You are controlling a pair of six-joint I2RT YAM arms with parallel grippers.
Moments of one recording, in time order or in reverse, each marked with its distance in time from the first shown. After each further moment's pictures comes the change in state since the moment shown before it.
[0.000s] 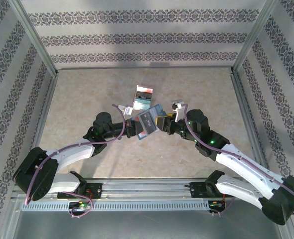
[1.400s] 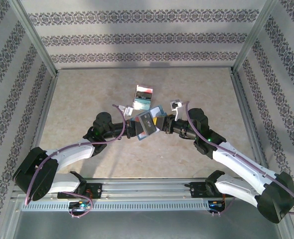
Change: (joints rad) left arm 0.000 0.000 0.000 0.000 0.015 0.005; right arm -0.074 0.060 -0.064 0.161 -0.215 0.127
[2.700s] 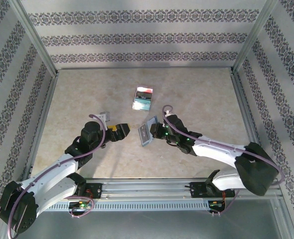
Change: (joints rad) left arm 0.080 -0.396 -0.131 -0.563 -0.536 0.090; right arm 0.145 0.364 -0.032 0.084 0.321 0.281
